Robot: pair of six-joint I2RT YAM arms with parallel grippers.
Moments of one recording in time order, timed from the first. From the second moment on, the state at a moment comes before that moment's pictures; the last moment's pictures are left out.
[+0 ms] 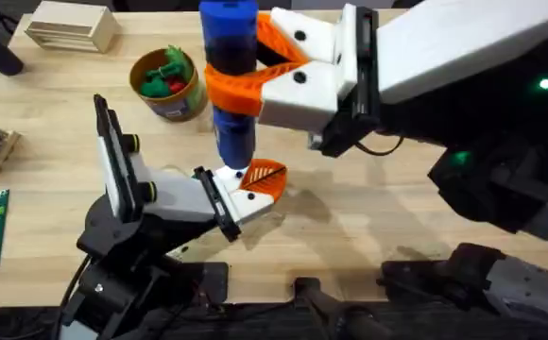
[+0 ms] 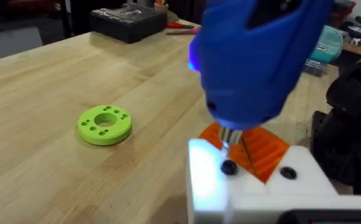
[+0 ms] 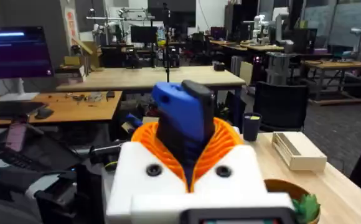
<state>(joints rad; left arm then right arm) -0.42 0.01 0.01 -0.06 0.66 -0.11 0.78 1.10 0.68 0.75 -0.61 0.15</state>
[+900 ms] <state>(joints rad) -0.42 0.01 0.01 -0.06 0.66 -0.11 0.78 1.11 0.68 0.72 -0.61 0.18</state>
